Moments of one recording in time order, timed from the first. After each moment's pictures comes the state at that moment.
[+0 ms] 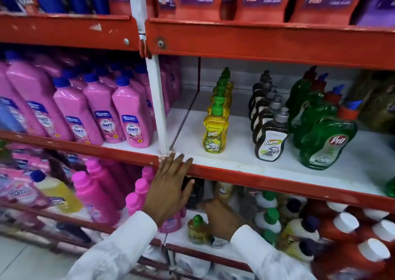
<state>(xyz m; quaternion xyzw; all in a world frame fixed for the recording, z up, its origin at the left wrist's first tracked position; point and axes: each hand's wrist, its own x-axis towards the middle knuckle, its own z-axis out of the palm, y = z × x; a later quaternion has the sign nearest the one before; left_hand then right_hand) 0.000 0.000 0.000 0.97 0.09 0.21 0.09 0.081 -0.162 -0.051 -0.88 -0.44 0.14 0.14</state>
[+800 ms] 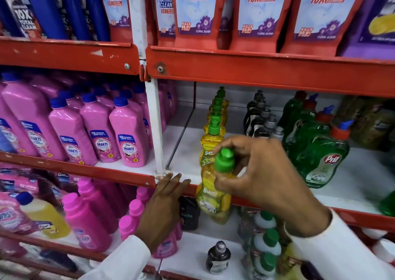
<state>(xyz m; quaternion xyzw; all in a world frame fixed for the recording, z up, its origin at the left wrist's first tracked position) 0.004 0.011 -0.003 0.96 0.07 0.23 0.15 0.057 -0.212 0.202 -0.84 -0.41 -0.04 0.35</state>
